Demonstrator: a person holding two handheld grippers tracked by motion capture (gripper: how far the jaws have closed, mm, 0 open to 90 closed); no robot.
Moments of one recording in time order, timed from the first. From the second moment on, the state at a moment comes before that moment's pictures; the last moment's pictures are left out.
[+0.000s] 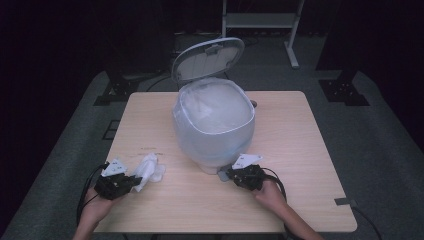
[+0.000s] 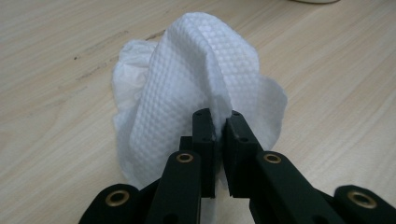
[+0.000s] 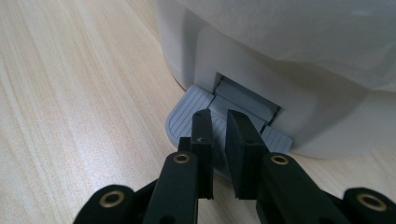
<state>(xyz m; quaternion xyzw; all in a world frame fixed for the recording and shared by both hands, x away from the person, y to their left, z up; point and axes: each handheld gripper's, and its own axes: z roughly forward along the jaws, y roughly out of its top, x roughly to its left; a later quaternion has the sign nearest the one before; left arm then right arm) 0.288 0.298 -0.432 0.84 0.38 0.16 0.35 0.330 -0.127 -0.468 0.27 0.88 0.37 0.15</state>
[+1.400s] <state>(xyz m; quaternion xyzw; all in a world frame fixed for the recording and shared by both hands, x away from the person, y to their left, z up) 0.285 0.287 -0.330 0.85 0.32 0.10 0.40 0.332 -0.127 -0.467 0.26 0.88 0.37 0.15</state>
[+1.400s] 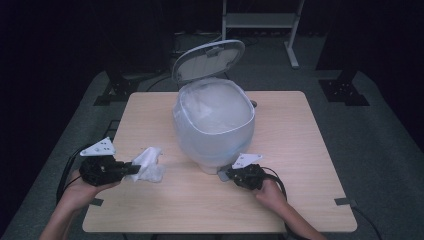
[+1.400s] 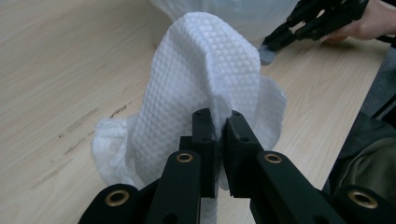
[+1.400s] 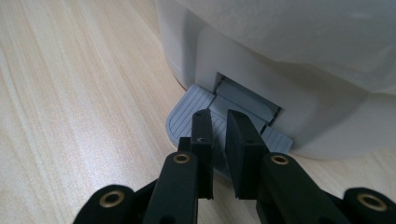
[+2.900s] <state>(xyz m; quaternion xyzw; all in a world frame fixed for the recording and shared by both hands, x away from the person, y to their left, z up) 0.307 0.250 -0.242 0.86 0.25 0.08 0.43 0.332 -0.128 -0.468 0.26 0.88 0.38 0.15</state>
